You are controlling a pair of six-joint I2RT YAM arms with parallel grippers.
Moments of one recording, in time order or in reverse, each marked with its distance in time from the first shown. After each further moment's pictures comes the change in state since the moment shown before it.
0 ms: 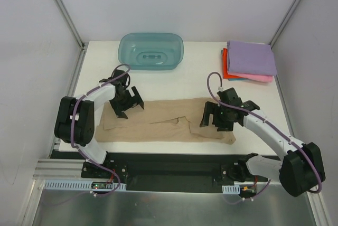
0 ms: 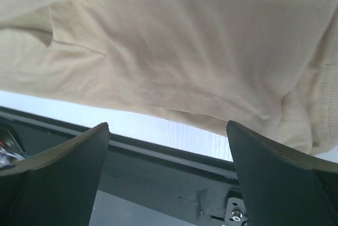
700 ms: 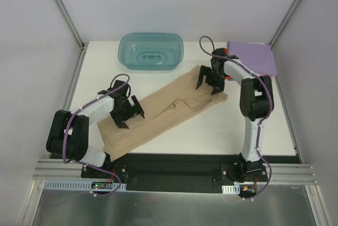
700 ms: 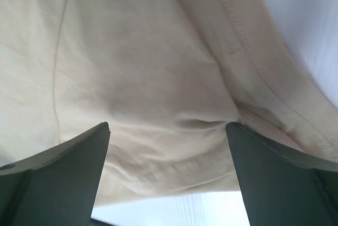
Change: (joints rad) left arm -0.031 -0.167 -0.185 0.031 -0.003 -0.063; right arm -0.245 0.893 0.785 -0.037 -0.029 -0.137
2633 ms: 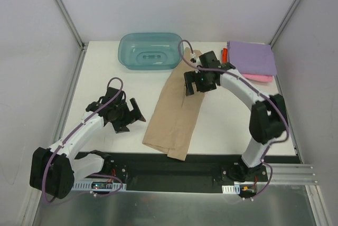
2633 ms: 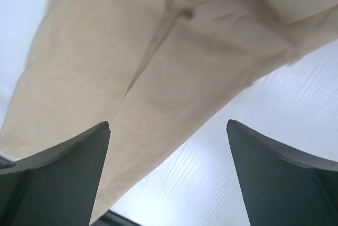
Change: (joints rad) left arm -0.087 -0.384 -0.093 -0.082 0.046 -0.033; right arm 0.191 -0.196 -0.038 0.049 0.018 -0.287
